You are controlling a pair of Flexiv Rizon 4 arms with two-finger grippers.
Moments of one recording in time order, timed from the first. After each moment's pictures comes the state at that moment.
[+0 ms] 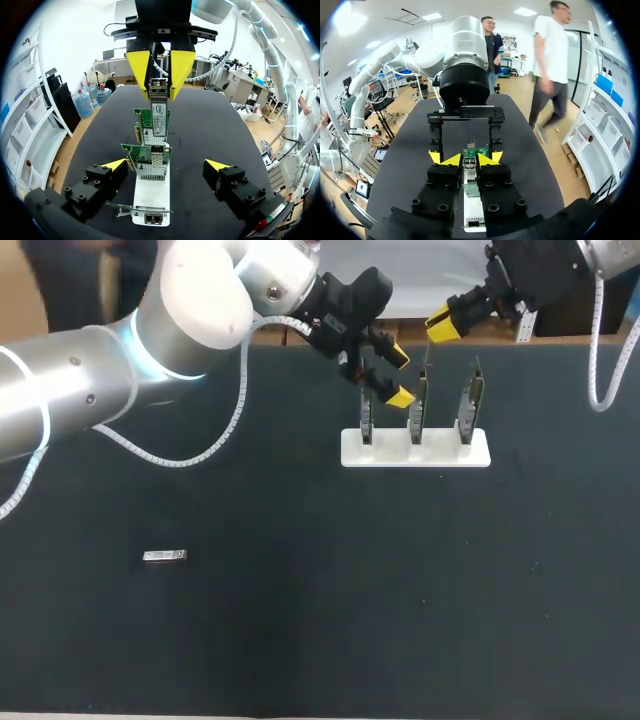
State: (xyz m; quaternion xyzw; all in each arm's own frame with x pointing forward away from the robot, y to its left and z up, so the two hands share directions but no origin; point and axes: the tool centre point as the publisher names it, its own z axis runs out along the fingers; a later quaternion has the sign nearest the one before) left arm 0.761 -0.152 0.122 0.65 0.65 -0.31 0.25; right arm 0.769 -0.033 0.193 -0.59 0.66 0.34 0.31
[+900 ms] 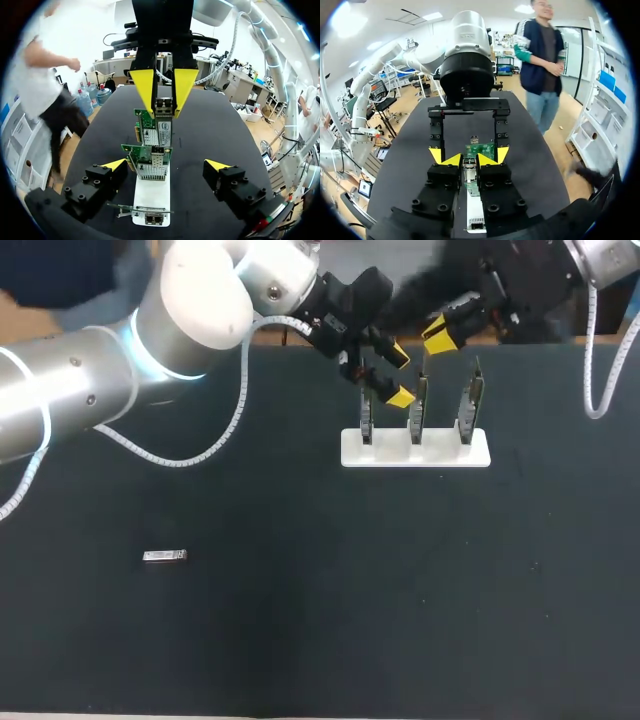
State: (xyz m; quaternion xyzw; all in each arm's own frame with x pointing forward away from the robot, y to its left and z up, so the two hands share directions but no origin) left arm 0.761 -0.152 0.122 0.65 0.65 -0.31 0.25; right arm 0.765 -0.031 0.177 -0.60 0.66 0.35 0.30
